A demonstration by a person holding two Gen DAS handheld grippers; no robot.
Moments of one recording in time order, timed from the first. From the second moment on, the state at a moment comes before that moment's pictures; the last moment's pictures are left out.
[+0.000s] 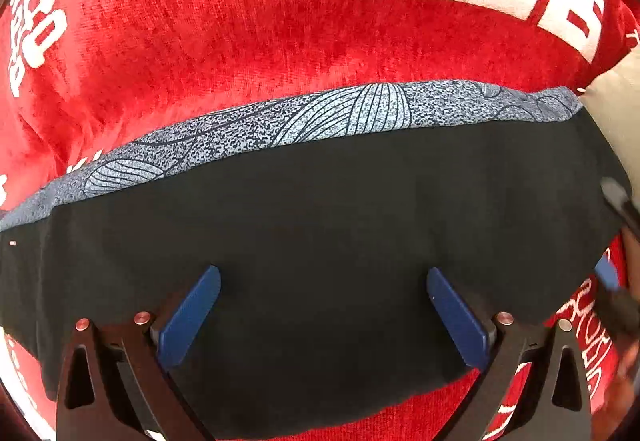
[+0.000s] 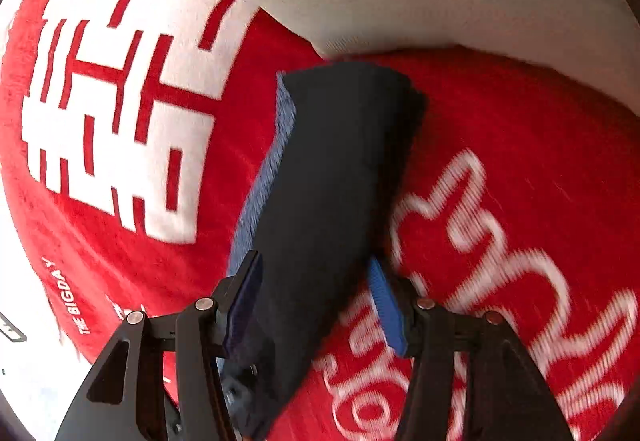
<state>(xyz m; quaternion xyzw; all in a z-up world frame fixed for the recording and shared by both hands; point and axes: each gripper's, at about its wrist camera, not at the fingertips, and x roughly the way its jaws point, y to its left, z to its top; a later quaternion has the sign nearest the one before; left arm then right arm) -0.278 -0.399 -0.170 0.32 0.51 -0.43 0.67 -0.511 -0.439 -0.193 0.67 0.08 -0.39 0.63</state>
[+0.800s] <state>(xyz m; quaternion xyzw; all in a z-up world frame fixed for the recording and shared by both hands) -0.274 -0.379 -0.158 0.29 0.52 -0.47 0.66 -0.351 -0.380 -0.039 0.30 0.34 -0.38 0.81</state>
